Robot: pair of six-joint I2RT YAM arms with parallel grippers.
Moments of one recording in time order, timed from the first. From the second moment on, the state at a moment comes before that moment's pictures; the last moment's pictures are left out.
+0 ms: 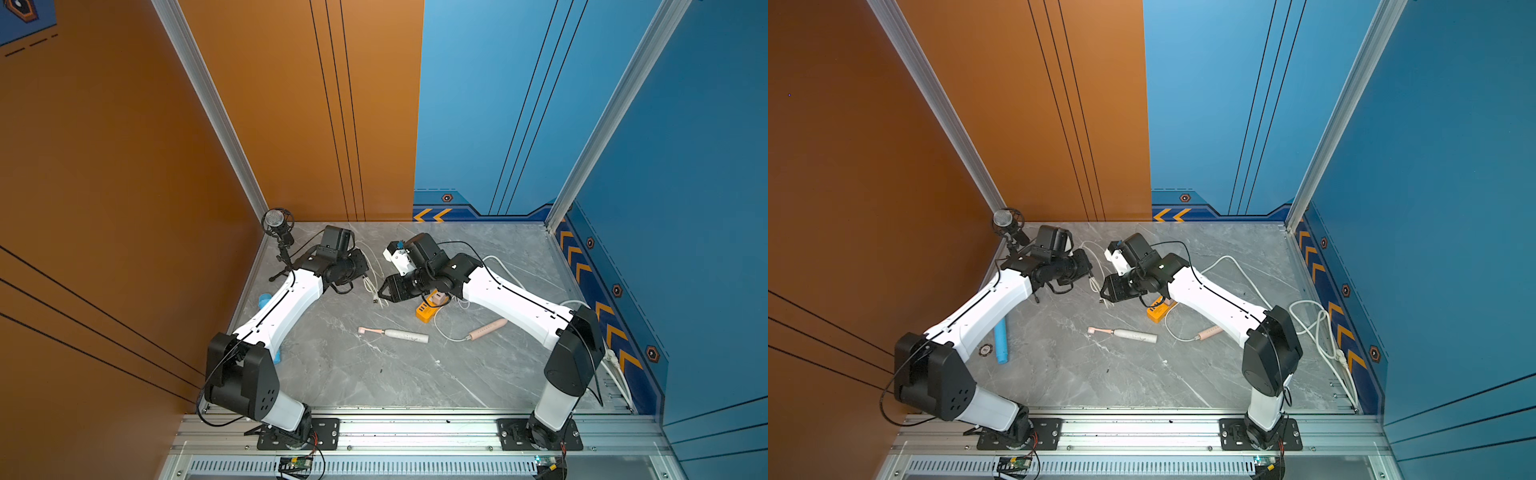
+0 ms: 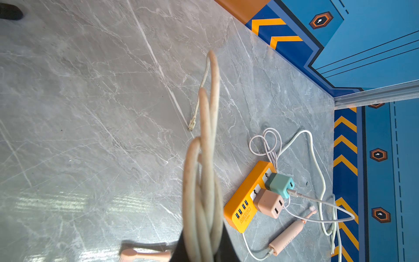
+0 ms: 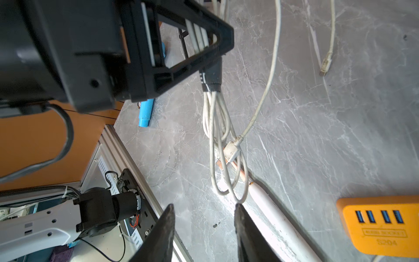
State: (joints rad) left arm -0.30 1.51 1.28 -0.60 0.12 -0.72; right arm 0.79 1.78 1.63 -0.67 -0.35 0.47
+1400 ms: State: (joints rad) left arm -0.33 1.52 1.30 -0.64 0.36 -0.53; right arm 0.66 1.78 1.50 -0.39 -0.11 0.67
